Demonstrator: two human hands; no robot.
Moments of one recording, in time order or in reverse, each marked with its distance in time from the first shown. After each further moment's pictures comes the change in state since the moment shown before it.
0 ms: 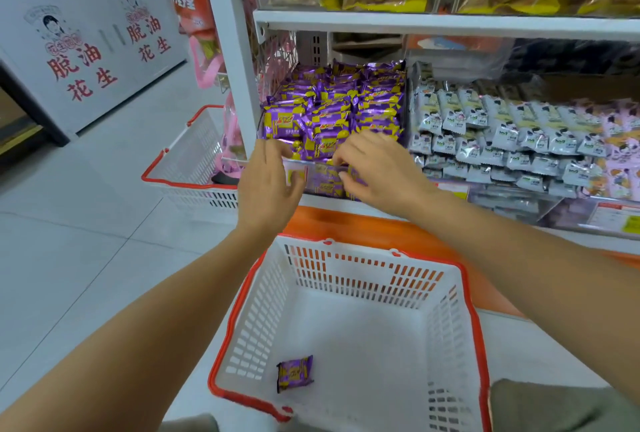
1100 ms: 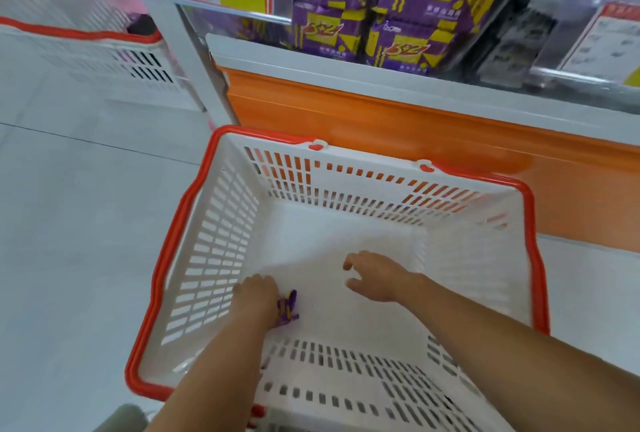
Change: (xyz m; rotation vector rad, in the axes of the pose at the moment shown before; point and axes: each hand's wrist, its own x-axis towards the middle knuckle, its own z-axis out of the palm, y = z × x) left_hand -0.307 -0.115 0.185 0.528 -1.549 -0.372; right_hand -0.239 -0.073 0.250 0.571 -1.372 0.616
